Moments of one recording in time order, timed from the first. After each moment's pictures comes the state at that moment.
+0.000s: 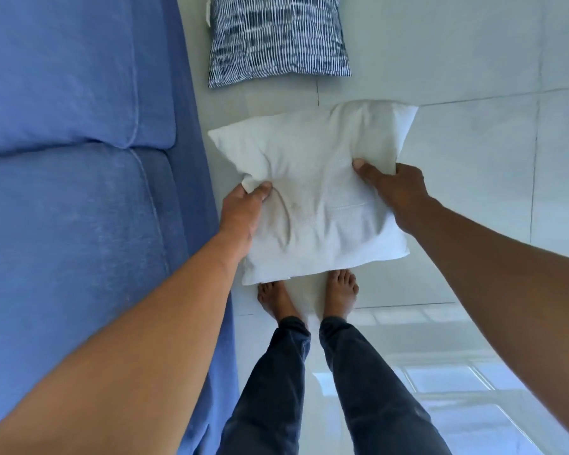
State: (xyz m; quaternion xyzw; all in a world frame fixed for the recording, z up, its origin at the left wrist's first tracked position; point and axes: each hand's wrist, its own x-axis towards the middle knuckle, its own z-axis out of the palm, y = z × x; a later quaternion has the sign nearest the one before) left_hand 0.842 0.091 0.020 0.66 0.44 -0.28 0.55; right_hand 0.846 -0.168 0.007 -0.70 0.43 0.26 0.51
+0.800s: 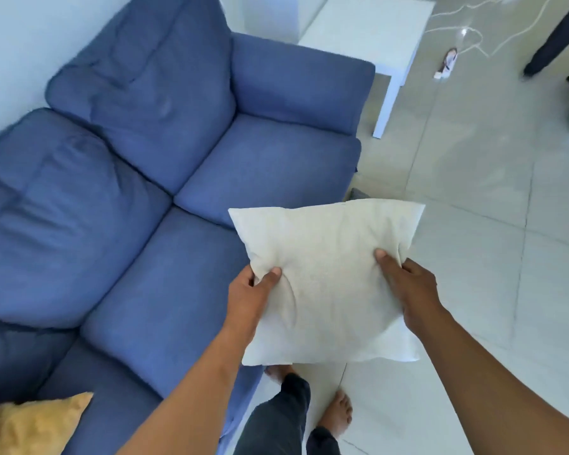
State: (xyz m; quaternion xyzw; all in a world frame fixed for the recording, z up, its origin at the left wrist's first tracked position) left_hand 0.743 0.217 0.441 0.61 0.43 0.01 0.67; right_hand 0.871 -0.030 0.445 -0.73 0.23 0.24 0.60
